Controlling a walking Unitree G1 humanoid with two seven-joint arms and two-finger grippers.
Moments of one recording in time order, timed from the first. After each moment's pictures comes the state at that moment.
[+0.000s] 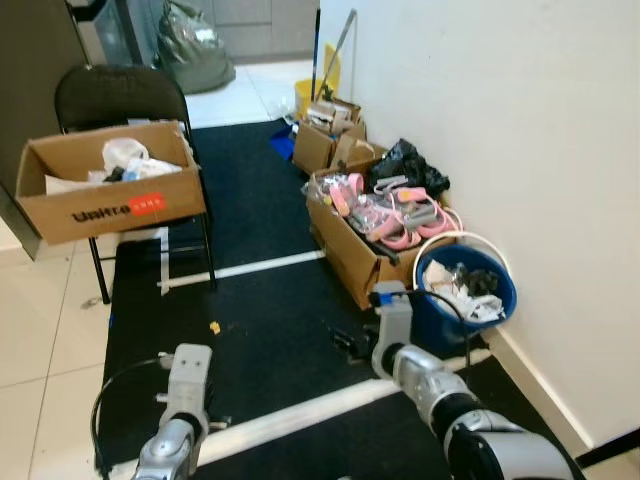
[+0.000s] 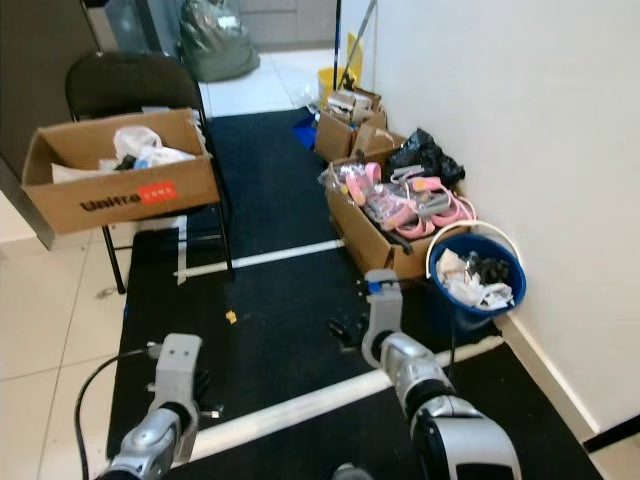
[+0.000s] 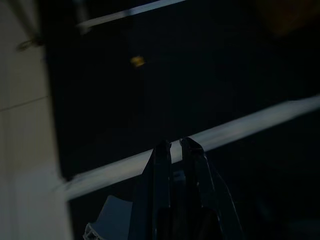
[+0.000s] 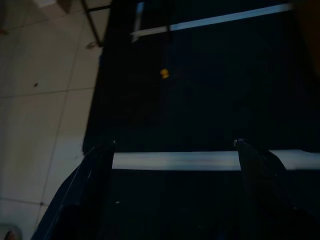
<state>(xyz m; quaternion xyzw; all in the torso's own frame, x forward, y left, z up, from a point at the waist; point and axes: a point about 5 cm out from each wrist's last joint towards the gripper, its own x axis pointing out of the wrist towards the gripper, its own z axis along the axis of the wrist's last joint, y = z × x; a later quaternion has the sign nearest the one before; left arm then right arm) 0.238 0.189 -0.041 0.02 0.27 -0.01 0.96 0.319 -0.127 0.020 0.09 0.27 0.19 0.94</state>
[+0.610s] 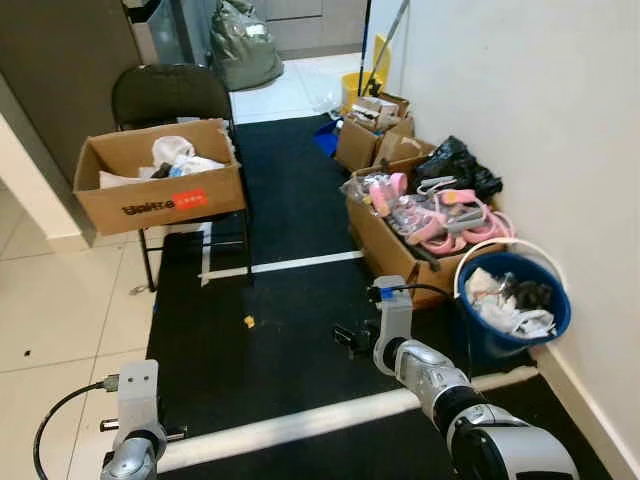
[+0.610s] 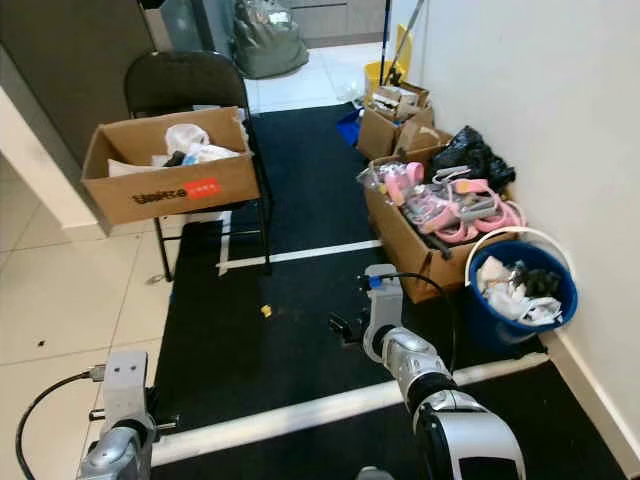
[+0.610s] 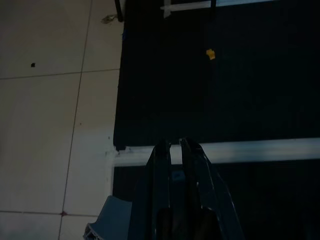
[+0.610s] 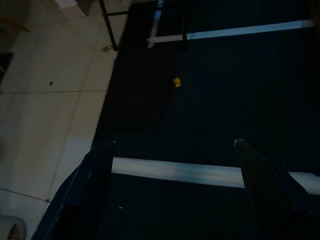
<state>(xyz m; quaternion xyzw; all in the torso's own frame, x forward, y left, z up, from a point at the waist) 0.220 0.235 -0.043 0.02 0.28 0.10 0.95 0.321 -0.132 0.022 0.09 0.26 0.18 0.94</state>
